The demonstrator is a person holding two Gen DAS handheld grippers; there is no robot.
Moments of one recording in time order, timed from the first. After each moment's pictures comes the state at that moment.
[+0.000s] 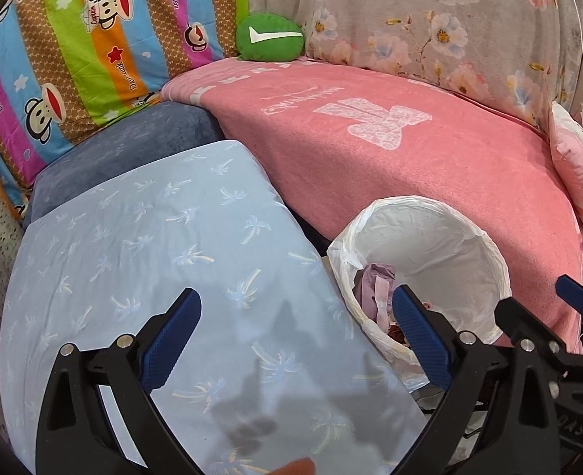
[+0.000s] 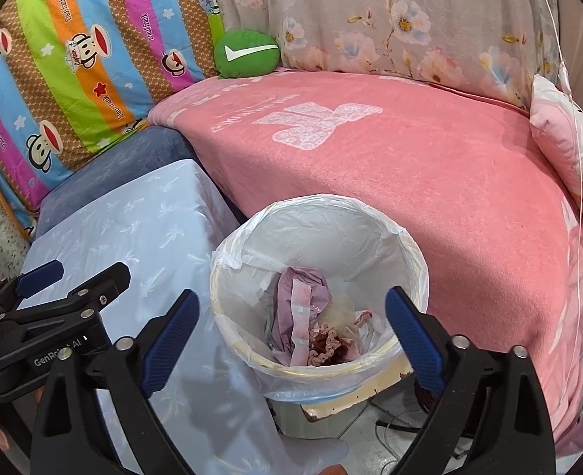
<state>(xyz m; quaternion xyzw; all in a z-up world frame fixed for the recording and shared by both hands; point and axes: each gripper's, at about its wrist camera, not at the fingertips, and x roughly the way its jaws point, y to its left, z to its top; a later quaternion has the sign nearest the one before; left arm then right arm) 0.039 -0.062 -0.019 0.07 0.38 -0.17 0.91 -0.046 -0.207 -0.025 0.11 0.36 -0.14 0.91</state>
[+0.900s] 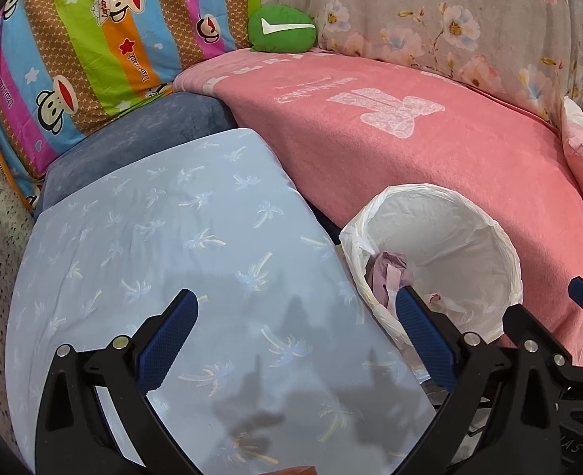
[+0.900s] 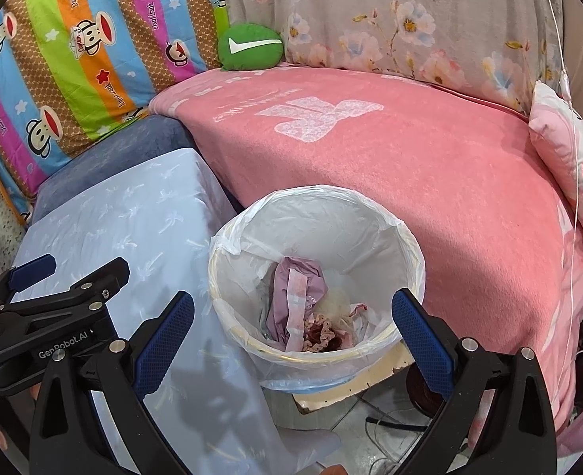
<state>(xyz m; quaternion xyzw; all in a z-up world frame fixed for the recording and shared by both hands) 0.033 -0.062 -0.025 0.08 0.39 -0.15 0.91 -0.052 -0.200 -0.029 0.10 0.37 -0.14 0.91</state>
